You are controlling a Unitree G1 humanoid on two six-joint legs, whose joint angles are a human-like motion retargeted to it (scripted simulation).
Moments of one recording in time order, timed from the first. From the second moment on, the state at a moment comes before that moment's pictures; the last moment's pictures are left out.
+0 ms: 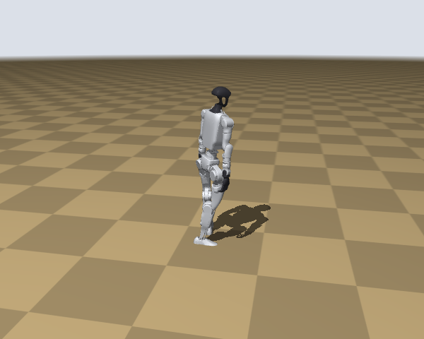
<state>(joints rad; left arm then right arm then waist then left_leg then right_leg) -0.05 0.09 0.23 1.48 0.10 -0.10 -0.05 0.00 -0.13 -0.19 1.48 -0.53 0.05 0.05 0.02 -0.05 0.01 -0.16 0.12 0.99 0.10 -0.14 -0.13 0.06 -0.08 -0.77 0.00 -0.16 -0.06</state>
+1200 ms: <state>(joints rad) -0.03 0.15 0.39 1.60 0.02 -0.05 -0.05 0.00 -0.11 -0.14 1.50 -0.53 0.02 0.05 0.04 -0.02 -0.01 -0.01 0.09 0.67 0.08 -0.11 0.01 0.07 -0.08 -0.85 0.43 -0.16 0.02</state>
